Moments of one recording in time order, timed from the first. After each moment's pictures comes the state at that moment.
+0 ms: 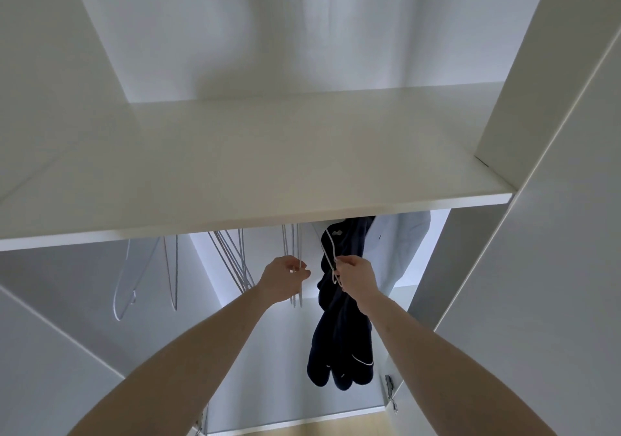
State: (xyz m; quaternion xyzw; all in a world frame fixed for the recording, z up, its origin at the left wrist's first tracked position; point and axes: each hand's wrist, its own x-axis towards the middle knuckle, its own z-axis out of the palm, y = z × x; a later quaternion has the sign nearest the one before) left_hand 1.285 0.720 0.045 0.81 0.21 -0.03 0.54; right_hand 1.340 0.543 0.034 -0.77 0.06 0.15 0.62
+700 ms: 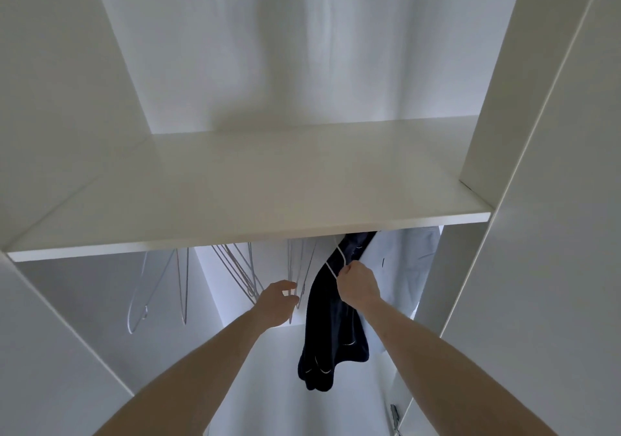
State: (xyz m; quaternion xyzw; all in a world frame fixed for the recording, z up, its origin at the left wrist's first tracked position) left_hand 1.249 0.725 0.055 0.83 0.22 -0.06 0.51; right_hand 1.330 0.538 0.081 -0.92 -0.03 0.10 0.39
